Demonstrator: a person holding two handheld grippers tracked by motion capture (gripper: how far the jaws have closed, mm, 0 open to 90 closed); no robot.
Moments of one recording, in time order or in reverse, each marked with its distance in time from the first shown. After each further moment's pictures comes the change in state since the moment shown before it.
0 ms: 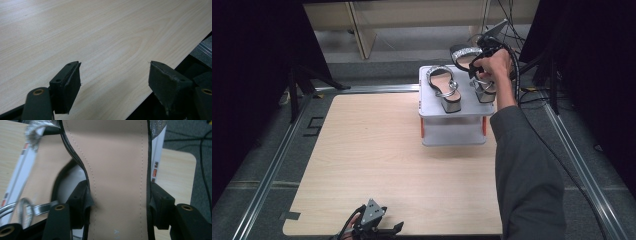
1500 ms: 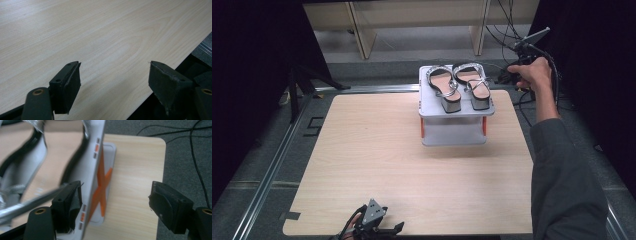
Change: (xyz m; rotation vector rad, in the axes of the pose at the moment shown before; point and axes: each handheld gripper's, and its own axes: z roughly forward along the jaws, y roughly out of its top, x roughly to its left) left arm 0.001 0.000 0.002 0.022 0.012 0.029; right arm -0.085 -0.042 -0.023 -0.019 0.021 0.101
